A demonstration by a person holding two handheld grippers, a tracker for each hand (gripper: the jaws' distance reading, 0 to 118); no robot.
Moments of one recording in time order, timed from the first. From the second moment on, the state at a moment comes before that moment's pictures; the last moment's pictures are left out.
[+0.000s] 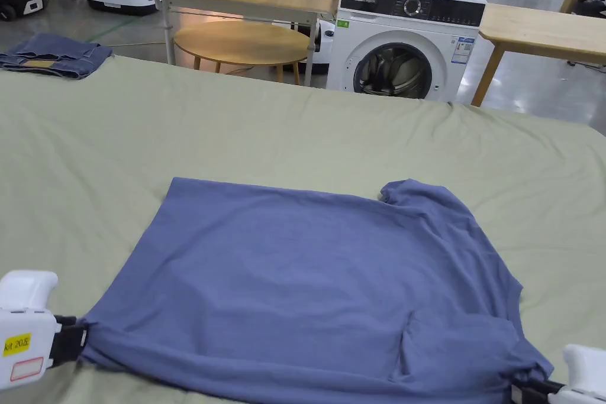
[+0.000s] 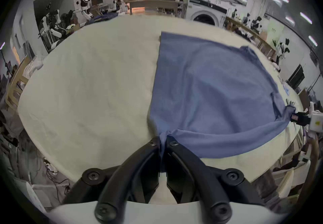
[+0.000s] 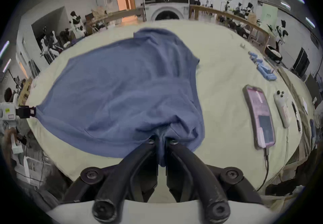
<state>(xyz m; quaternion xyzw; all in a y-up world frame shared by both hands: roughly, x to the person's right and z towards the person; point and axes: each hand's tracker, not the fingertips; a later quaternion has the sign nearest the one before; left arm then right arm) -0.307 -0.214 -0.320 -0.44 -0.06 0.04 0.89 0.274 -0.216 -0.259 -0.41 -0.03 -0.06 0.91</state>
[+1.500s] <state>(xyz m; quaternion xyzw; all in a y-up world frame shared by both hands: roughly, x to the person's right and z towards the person) -0.245 -0.157 -0.413 -0.17 -0.07 0.01 0.98 0.195 -0.157 -0.390 -0.14 -0.08 0.01 0.99</state>
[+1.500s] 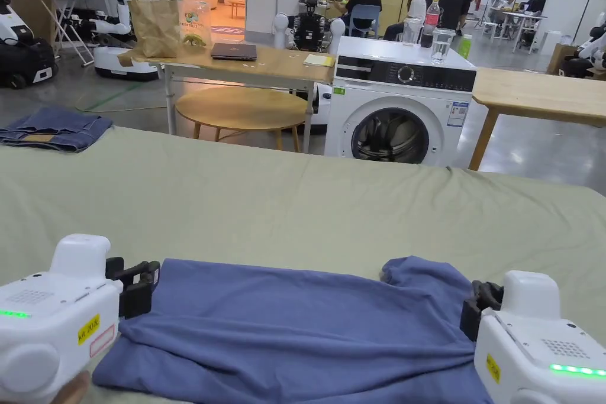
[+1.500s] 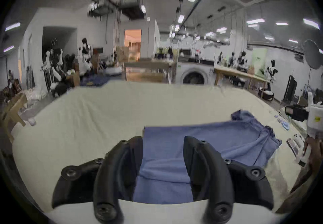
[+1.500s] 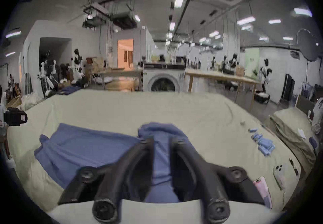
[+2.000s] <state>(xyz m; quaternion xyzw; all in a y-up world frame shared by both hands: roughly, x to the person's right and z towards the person) -0.286 -0.180 -0.436 -0.33 -0.06 0.05 0.94 0.174 -0.167 -0.360 -0.14 -0.06 -0.02 0.99</state>
